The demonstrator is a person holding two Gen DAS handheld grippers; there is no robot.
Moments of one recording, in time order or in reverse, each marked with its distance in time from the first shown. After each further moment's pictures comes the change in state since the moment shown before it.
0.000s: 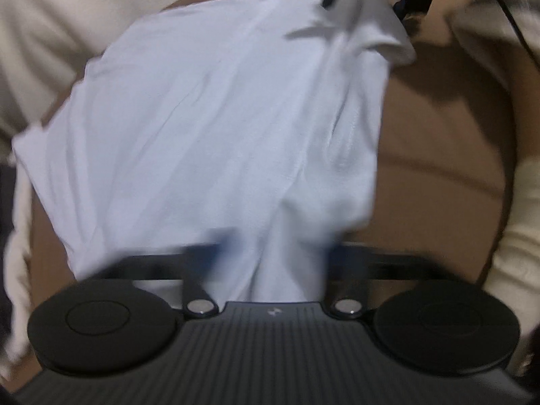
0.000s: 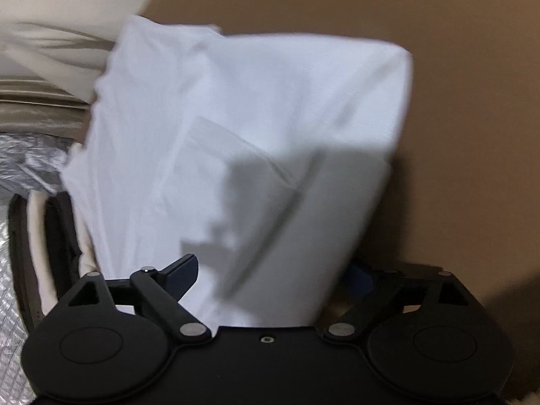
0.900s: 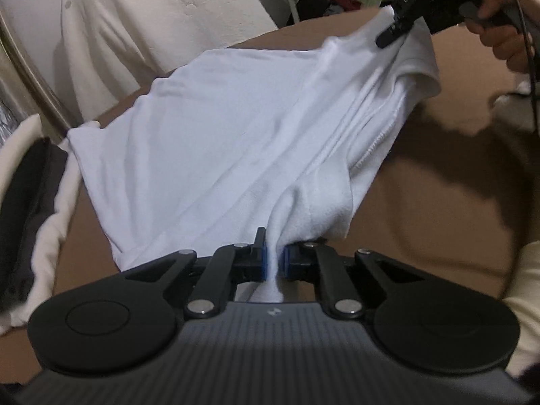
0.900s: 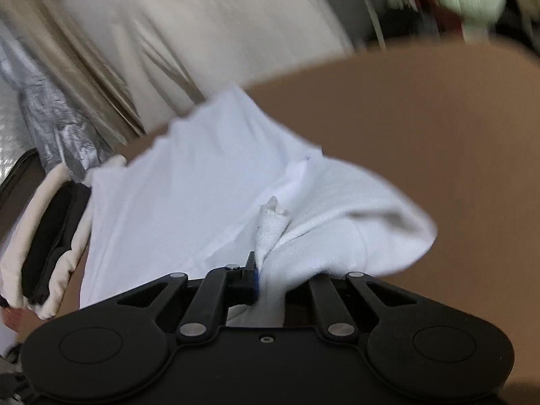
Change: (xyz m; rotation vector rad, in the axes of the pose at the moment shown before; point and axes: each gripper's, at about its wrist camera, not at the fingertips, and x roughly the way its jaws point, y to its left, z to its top) left arm -0.046 0.012 -0.002 -0.223 -0.198 0.110; right arm -0.047 0.067 -0.032 -0.511 -0.436 -0.075
